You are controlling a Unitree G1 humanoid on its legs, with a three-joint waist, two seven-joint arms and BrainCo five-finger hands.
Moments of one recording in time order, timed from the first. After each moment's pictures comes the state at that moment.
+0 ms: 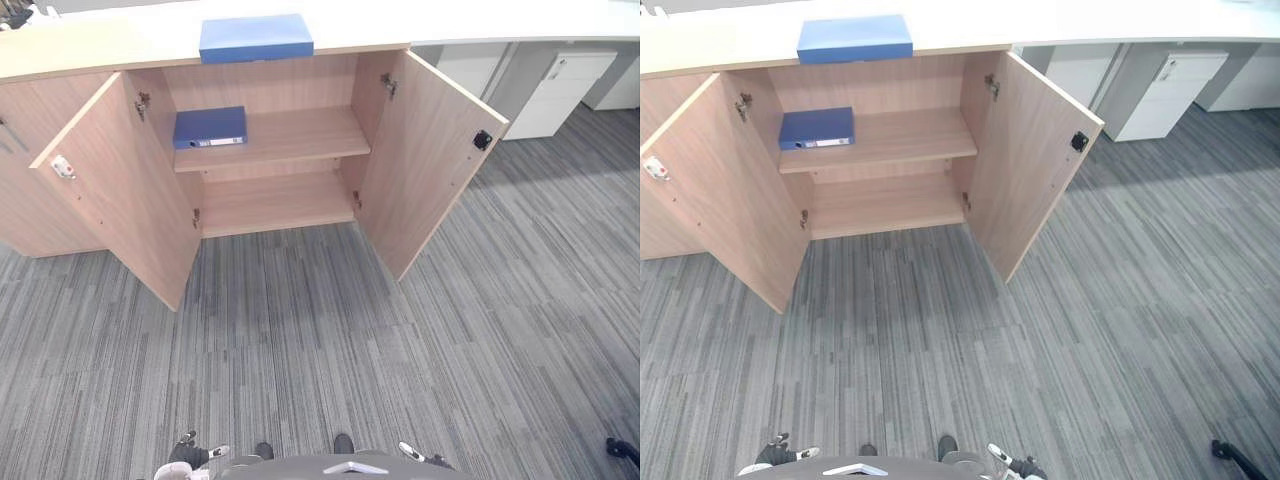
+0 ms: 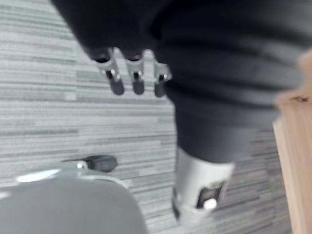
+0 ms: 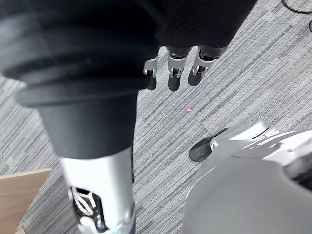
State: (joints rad) left arm 0.12 0.12 0.14 1.09 0.01 -0.05 0.06; right arm 0.10 -0.07 -0.37 1.09 0.23 -0.03 -0.08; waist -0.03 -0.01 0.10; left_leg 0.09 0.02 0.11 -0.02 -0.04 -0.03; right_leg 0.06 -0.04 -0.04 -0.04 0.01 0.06
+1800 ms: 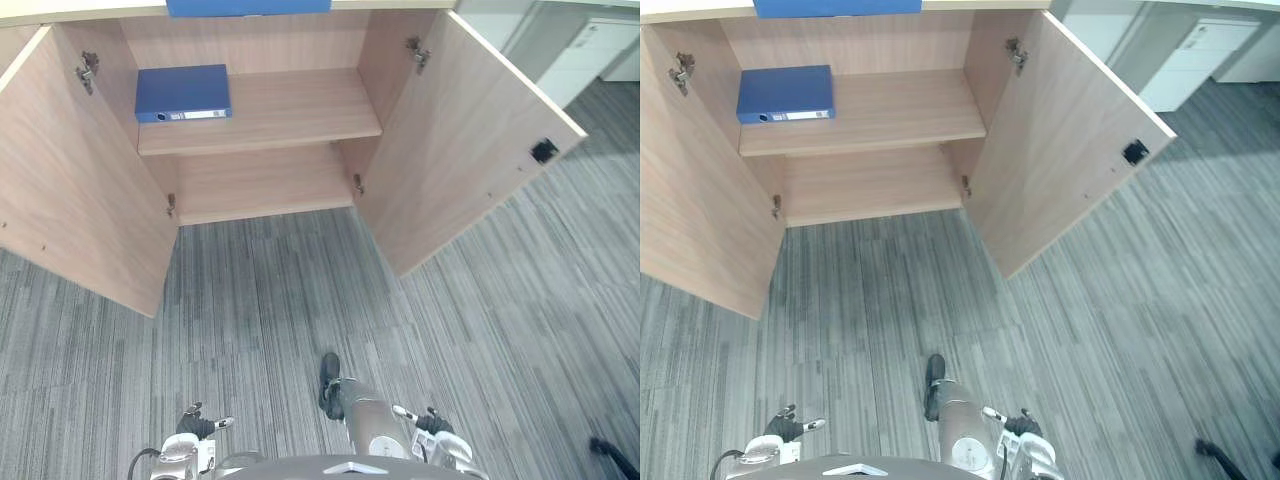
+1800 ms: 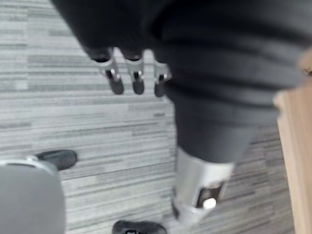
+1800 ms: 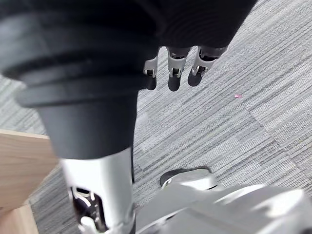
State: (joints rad) left arm 0.02 0.08 0.15 1.11 0.00 -0.06 0.08; right arm 0.01 -0.10 -0.33 1.07 0.15 -0.04 -0.07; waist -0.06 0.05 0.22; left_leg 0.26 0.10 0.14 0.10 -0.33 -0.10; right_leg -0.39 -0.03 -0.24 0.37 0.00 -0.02
